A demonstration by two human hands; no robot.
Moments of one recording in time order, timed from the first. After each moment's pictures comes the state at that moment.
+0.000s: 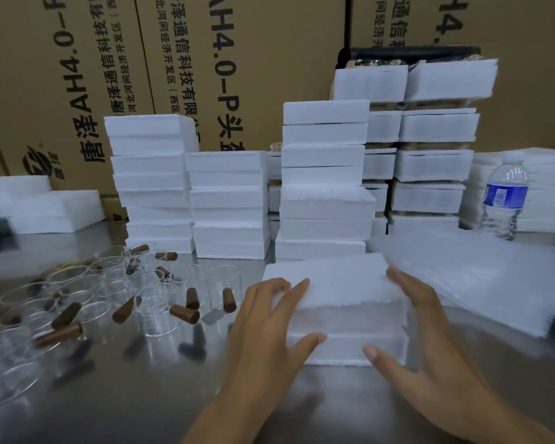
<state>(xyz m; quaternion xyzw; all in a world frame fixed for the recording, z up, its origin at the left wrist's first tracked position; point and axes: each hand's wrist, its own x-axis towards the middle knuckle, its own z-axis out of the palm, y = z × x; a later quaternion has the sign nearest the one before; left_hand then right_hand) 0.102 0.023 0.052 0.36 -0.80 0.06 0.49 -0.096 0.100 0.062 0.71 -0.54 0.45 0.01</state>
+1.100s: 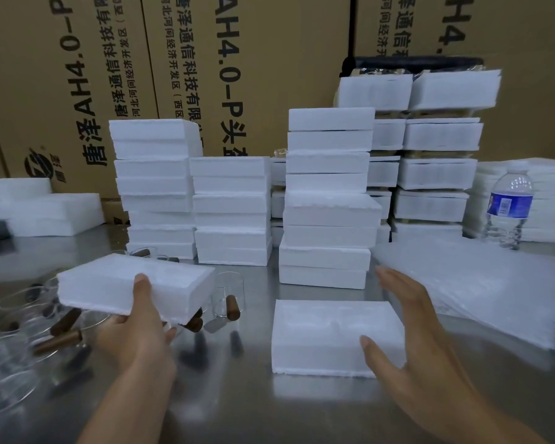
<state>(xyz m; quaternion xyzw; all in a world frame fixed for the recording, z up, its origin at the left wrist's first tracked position) 0.188 -0.026 0.083 0.51 -0.14 -0.37 0.77 -0.076 0.086 0.068 0.71 -0.55 0.44 0.06</state>
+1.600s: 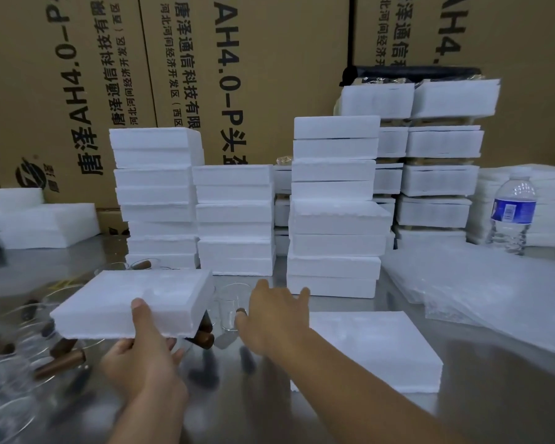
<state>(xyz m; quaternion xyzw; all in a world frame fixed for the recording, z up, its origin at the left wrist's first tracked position) 0.195 -0.042 0.068 0.50 -0.11 -0.38 0.77 0.070 -0.027 0.104 0.69 -0.71 0.13 -0.01</state>
